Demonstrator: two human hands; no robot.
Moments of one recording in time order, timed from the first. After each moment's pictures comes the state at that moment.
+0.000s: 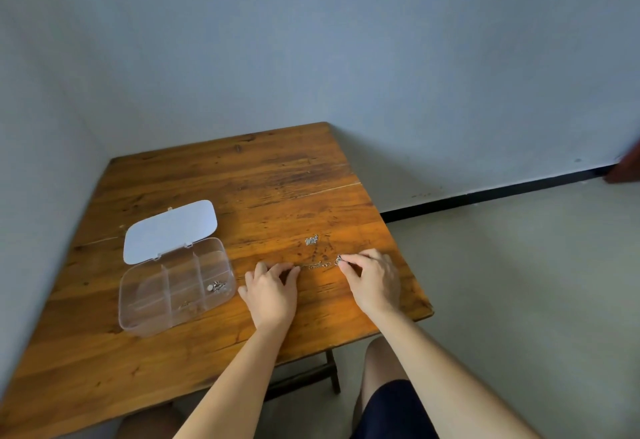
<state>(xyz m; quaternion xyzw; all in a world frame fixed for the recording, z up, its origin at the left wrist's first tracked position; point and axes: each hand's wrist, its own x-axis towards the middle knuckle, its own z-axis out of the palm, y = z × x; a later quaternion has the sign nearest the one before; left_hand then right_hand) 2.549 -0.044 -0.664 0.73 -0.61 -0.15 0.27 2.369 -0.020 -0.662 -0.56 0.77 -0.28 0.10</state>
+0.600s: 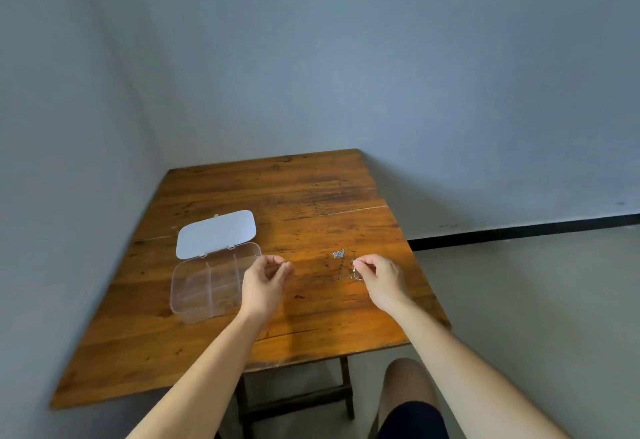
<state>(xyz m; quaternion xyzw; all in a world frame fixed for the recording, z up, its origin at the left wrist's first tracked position) 2.613 -0.032 -0.605 0.61 -0.50 -0.41 0.45 2.380 -0.032 -0.625 -0.58 0.70 -0.33 0.27</state>
